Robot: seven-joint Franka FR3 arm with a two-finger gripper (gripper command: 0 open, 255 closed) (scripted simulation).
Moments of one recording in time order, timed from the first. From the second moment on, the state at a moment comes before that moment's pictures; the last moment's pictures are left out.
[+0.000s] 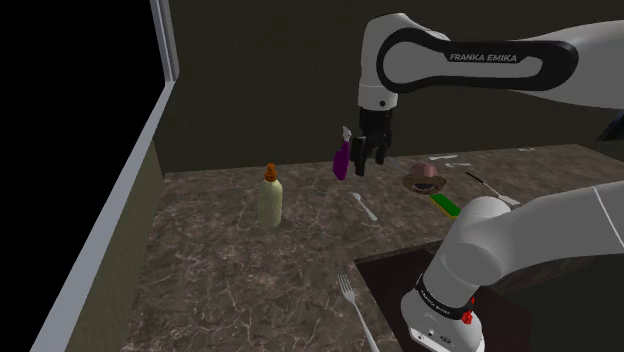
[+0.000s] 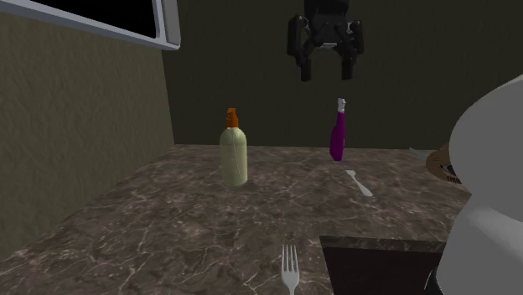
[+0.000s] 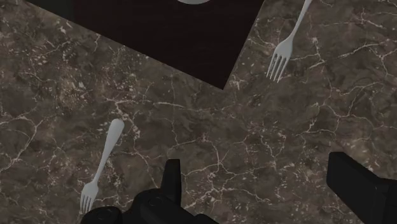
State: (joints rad) arm 0.02 -0.74 0.03 -2.46 0.01 1.56 0.10
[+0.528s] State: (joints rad) arm 0.03 -0.52 0.09 -2.35 0.01 1.69 0.15
